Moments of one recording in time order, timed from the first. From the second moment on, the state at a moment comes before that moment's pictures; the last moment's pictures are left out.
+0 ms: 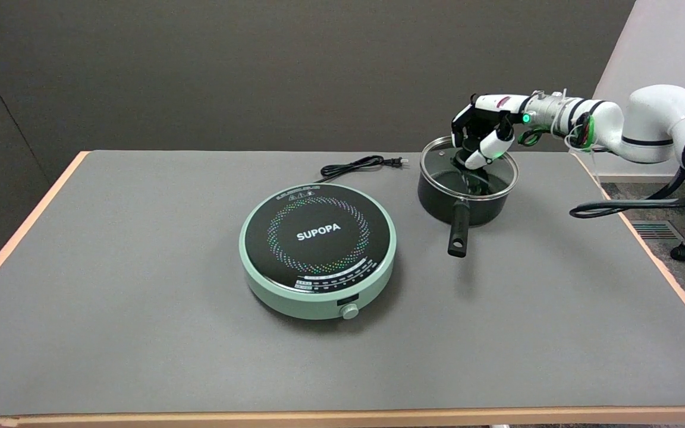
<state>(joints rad) 1.30 -0.59 -0.09 -0.74 -0.02 -0.26 -1.36</state>
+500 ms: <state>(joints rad) 1.31 -0.58 -0.08 -0.77 -0.03 -0.26 -1.35</state>
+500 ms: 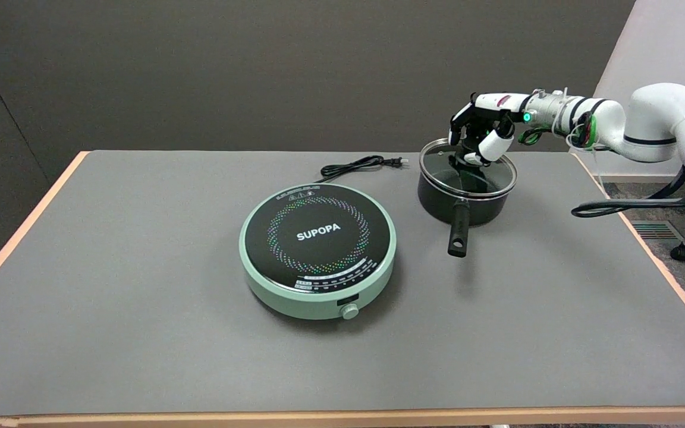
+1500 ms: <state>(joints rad) 1.31 -0.56 -0.08 -0.79 -0.05 -0.26 -1.35</state>
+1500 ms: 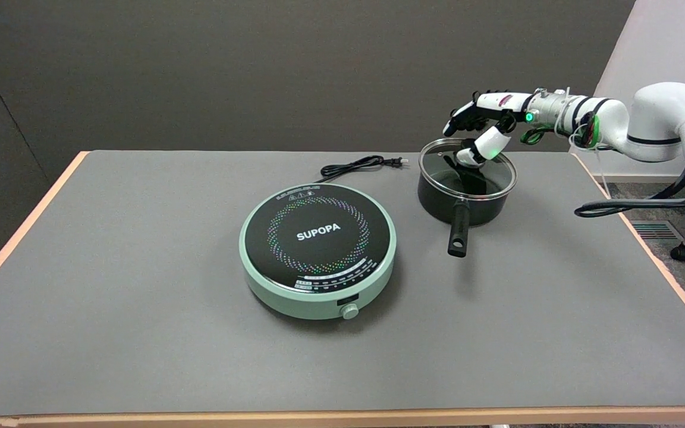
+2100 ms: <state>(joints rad) 1.28 -0.54 0.01 -0.85 -0.09 -0.25 -1.35</state>
